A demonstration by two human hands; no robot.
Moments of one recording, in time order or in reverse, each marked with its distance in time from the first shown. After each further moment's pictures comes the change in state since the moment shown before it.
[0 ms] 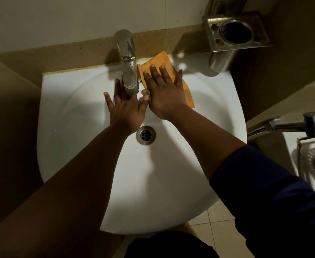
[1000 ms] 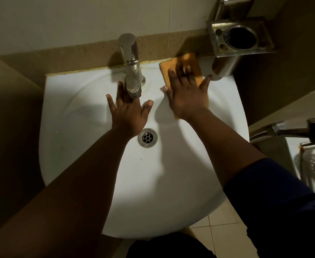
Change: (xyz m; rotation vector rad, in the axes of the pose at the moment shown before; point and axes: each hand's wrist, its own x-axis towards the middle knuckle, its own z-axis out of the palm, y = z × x) left_hand 0.001 -0.003 0.001 0.073 -0.016 0.015; right_hand -0.012 0.037 -0.002 0.041 0.028 0.175
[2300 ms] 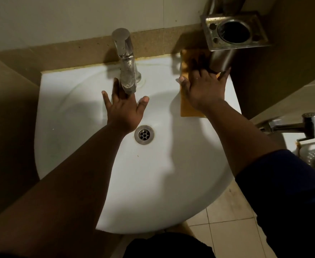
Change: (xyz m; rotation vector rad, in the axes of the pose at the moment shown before) left_hand 0.000 0.000 -0.002 -0.025 -0.010 0.001; right_hand -0.006 0.043 -0.011 -0.052 0.099 0.129
